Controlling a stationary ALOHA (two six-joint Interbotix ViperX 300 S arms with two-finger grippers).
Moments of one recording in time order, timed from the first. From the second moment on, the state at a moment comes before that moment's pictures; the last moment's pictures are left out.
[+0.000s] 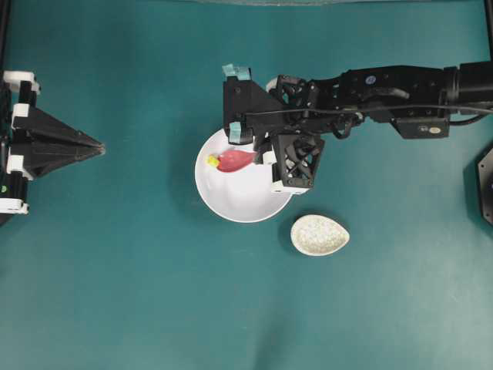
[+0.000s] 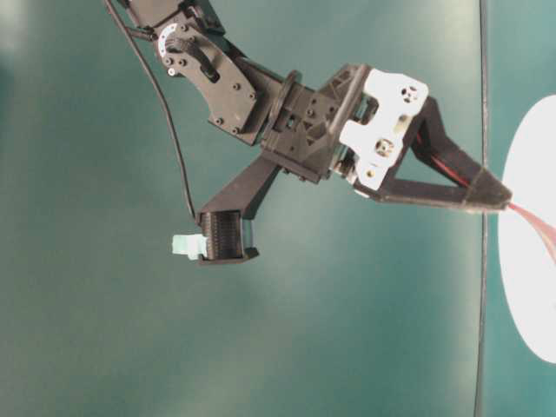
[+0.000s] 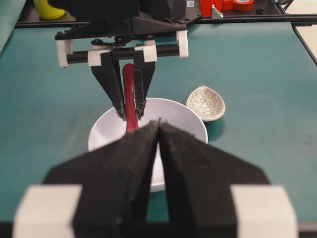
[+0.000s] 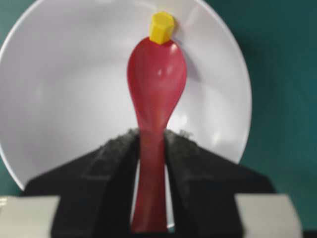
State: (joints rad) left arm 0.00 -0.95 1.18 0.02 -0.15 0.03; right arm -0.15 0.11 0.35 0.22 0.54 -0.28
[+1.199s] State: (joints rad) left arm 0.00 -0.95 1.18 0.02 -0.15 0.02; right arm -0.08 -0.20 0.61 0.23 0.17 -0.29
